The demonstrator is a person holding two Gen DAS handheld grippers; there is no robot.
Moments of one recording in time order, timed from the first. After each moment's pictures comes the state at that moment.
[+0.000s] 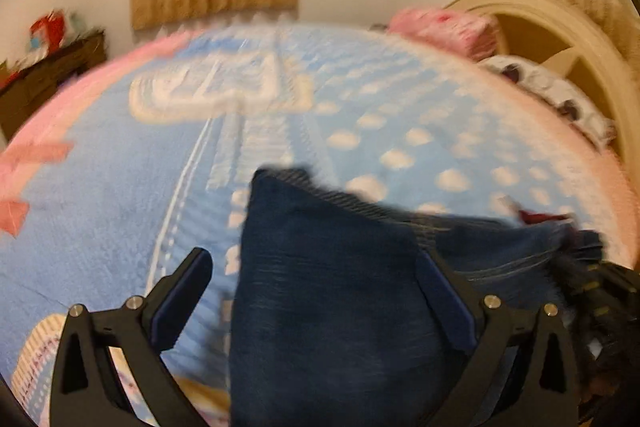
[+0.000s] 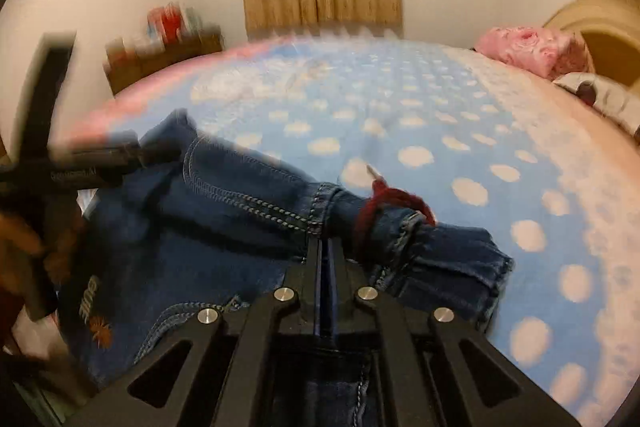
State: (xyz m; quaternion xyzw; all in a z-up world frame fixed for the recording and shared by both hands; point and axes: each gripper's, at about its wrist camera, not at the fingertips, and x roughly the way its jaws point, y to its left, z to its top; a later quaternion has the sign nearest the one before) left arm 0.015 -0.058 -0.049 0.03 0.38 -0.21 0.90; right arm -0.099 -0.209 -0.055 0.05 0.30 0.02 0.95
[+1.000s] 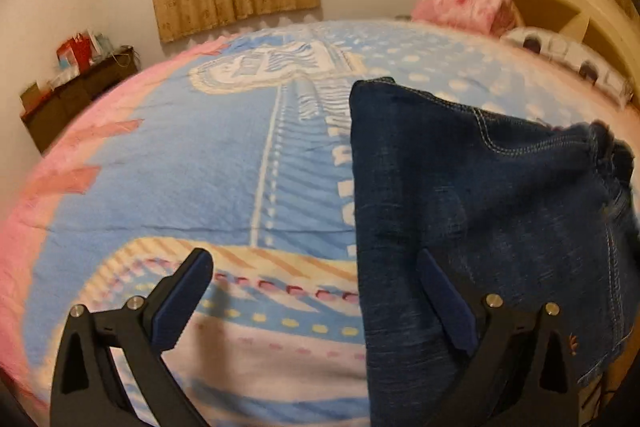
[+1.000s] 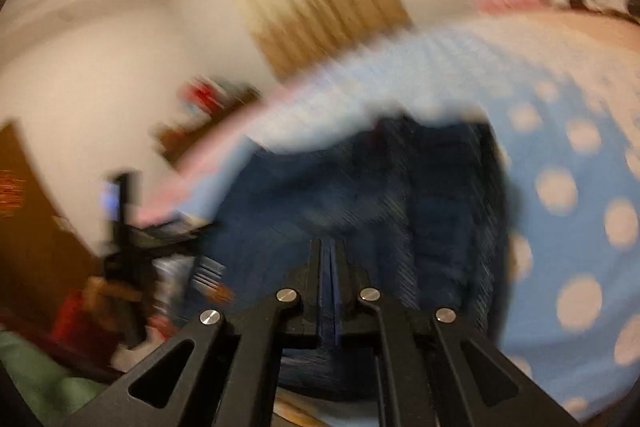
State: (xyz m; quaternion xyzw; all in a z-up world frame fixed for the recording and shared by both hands) left arm -0.042 0.012 -0.073 0.07 0.35 -0.17 0.92; right arm -0.178 -0.208 -0.080 0.22 0.30 0.06 0.93
